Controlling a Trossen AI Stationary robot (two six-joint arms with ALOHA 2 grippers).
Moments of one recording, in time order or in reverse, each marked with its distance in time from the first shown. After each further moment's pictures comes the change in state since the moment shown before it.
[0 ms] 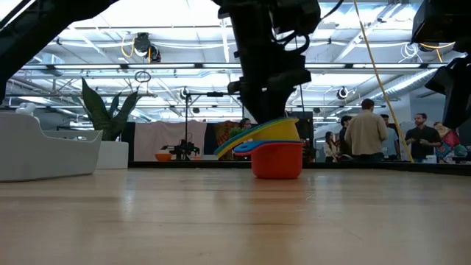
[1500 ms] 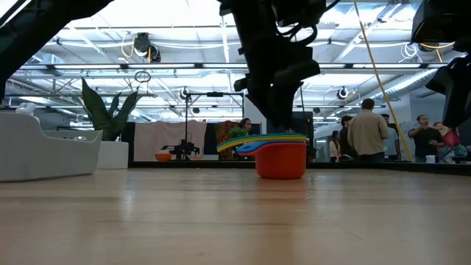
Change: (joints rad) left arm -0.027 0.000 0.002 0.060 0.000 0.030; right arm 0.000 0.000 0.000 0.007 0.000 0.014
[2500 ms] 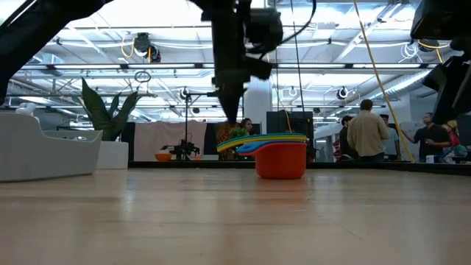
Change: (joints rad) left arm 0.189 -0.119 -0.072 -0.253 0.097 0.424; right arm 0.015 0.000 -0.009 0.016 0.081 -0.019
